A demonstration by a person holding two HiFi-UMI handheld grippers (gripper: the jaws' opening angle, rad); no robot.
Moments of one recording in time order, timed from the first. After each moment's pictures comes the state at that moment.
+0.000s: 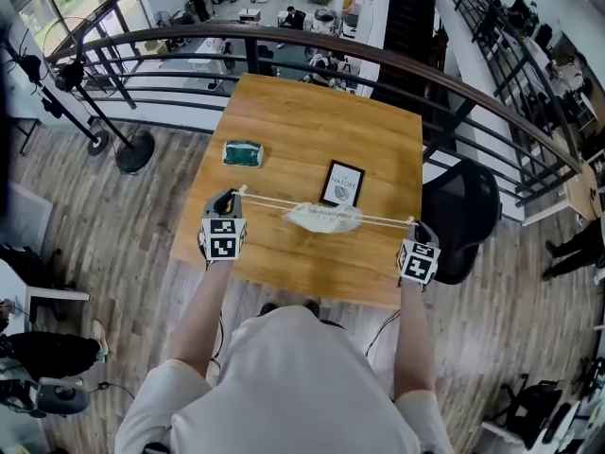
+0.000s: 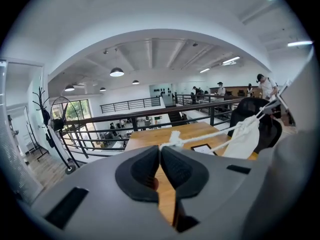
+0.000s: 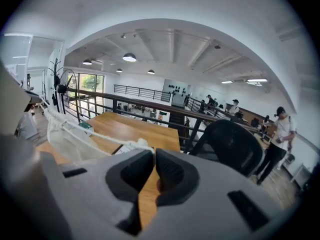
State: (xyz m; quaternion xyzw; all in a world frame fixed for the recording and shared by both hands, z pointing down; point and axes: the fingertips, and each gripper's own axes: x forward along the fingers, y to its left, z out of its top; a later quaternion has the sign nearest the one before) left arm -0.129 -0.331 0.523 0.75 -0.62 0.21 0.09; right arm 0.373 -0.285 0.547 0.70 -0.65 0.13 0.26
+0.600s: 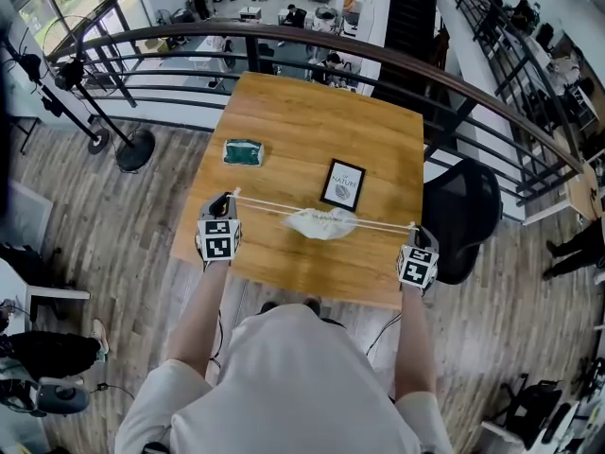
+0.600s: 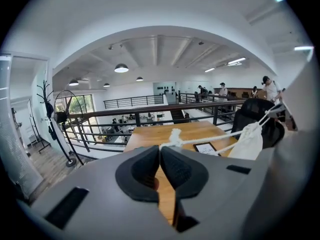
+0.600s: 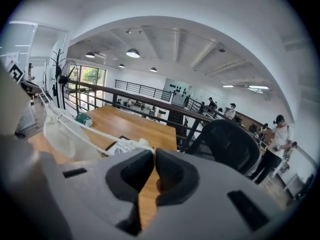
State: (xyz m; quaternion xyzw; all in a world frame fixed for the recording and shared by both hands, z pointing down) left arm -0.148 -0.330 0.545 0.74 -0.63 0.20 0.11; right arm 0.379 -0.277 0.566 0.70 -0.64 0.11 0.30
